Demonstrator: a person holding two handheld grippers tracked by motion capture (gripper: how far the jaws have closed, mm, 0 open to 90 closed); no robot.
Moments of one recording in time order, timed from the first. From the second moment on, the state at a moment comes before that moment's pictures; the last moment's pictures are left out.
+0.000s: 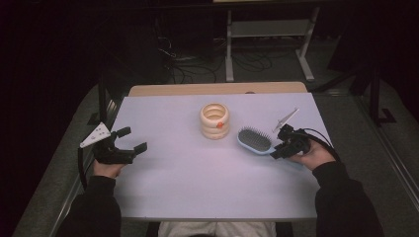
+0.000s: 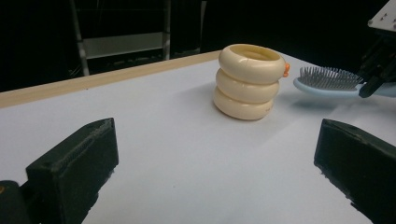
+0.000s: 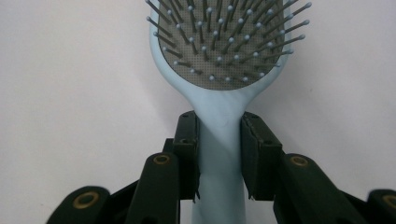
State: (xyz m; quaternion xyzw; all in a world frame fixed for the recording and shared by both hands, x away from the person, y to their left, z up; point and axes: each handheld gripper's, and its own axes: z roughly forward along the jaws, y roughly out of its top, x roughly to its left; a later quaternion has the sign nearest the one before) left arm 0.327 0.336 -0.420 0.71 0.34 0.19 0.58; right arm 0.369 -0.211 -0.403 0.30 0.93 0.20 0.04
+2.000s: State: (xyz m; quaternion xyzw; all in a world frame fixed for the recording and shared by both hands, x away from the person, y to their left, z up) left arm 0.329 0.335 -0.420 0.71 0.34 0.19 0.58; right arm 0.368 -0.159 -0.290 0.23 0.91 0.32 0.13
